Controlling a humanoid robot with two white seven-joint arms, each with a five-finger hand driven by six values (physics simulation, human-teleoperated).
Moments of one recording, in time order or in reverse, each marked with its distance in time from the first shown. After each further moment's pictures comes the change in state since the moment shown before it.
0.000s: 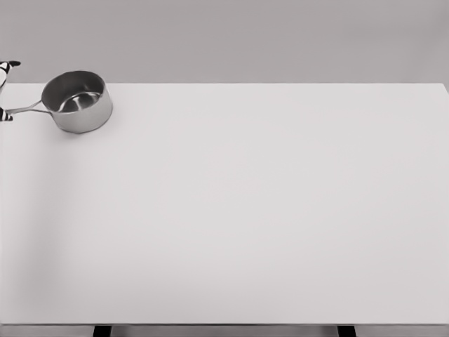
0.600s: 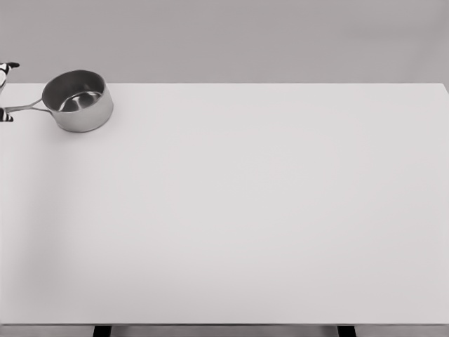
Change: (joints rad) left arm -0.031 -0.022 -0.002 0.066 0.000 0.000 0.002; right arm 0.000 0.000 0.000 0.000 0.000 0.000 0.000
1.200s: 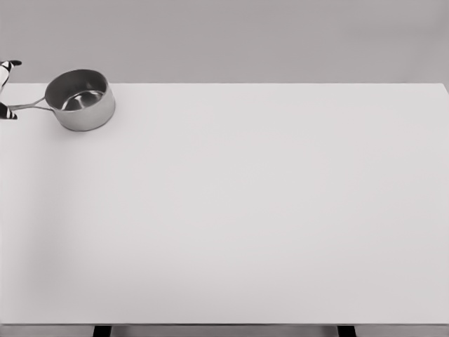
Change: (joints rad) left arm -0.035 -0.026 -0.003 0.051 0.000 0.002 0.001; right arm 0.000 0.000 0.000 0.000 0.000 0.000 0.000
